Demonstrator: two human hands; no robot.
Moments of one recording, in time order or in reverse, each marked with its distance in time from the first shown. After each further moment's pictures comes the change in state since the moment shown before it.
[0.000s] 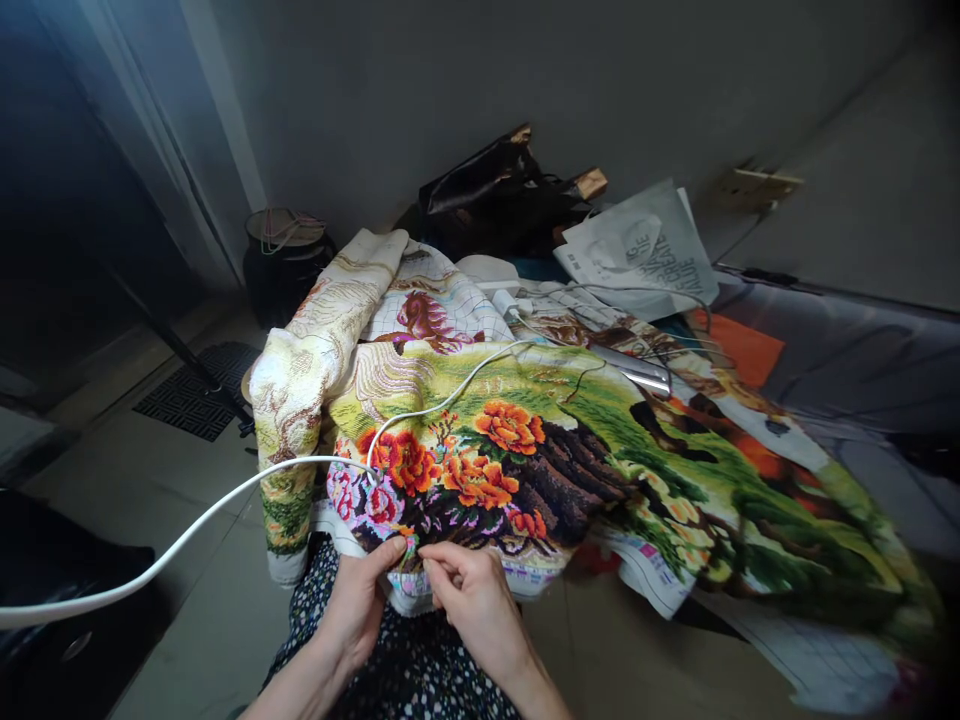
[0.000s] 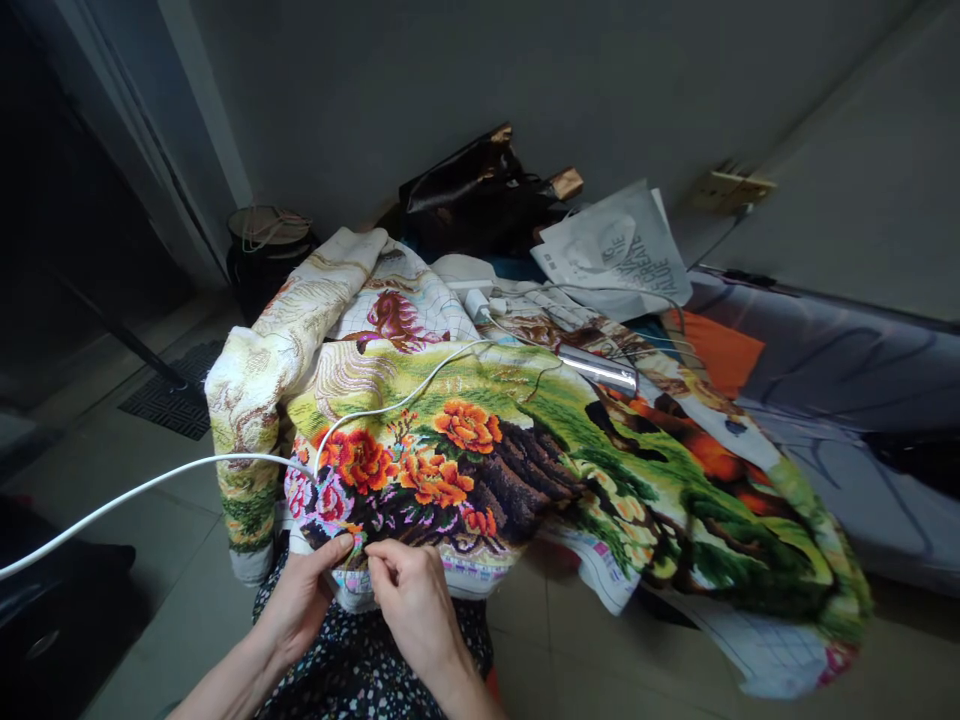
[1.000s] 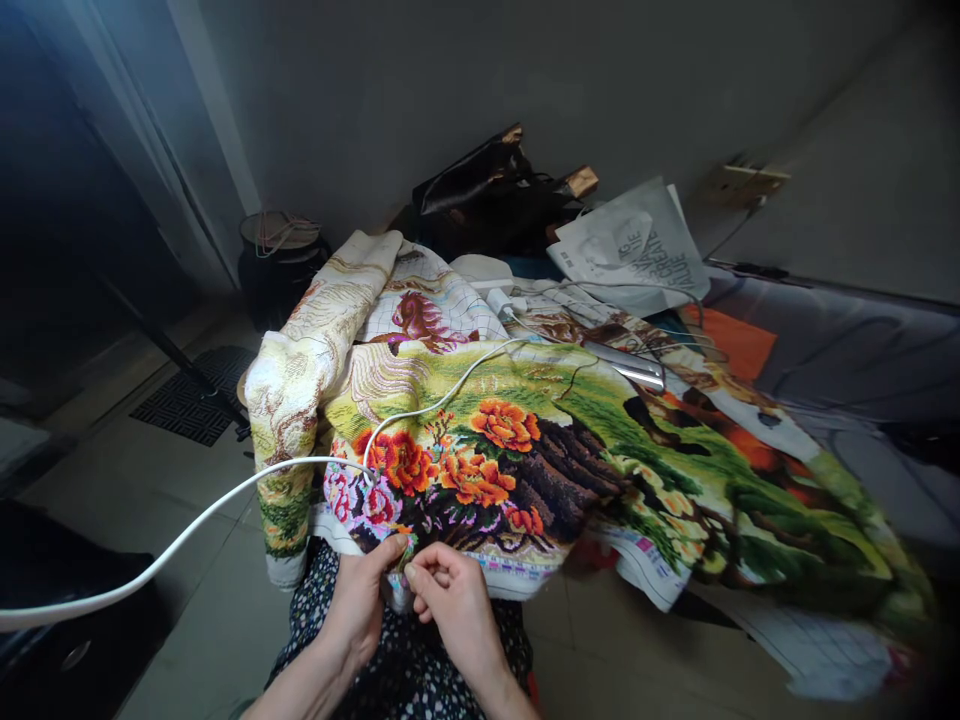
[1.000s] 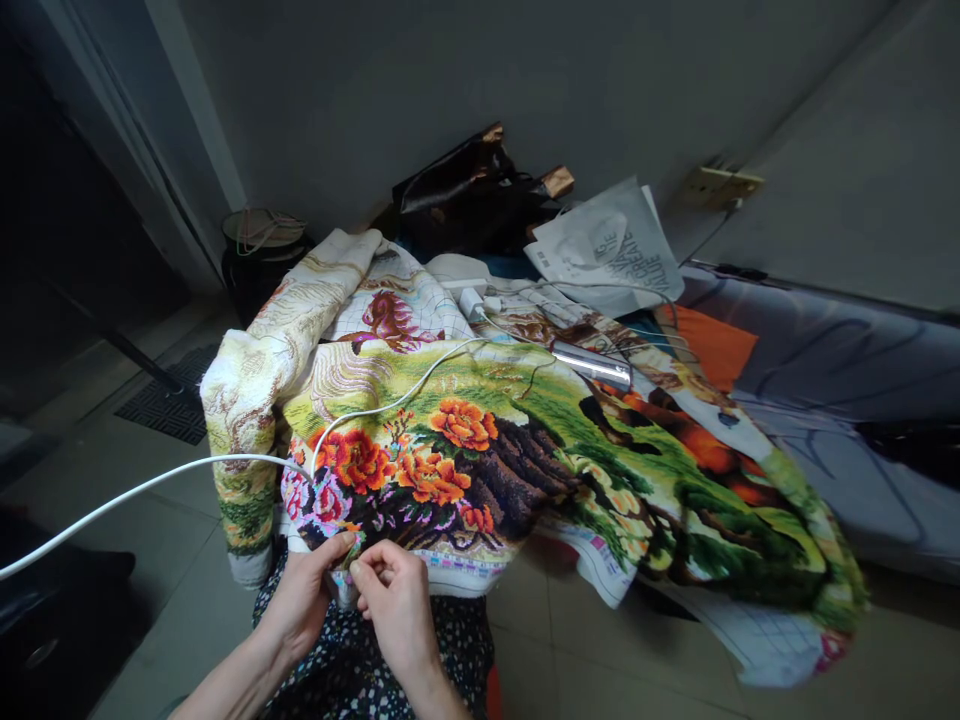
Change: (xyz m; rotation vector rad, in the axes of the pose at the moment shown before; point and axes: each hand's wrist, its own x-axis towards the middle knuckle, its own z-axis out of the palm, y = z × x) left_hand -0.001 0.000 0.007 0.140 0.138 0.035; right_hand -0.004 0.010 0.036 0.587 0.019 0.374
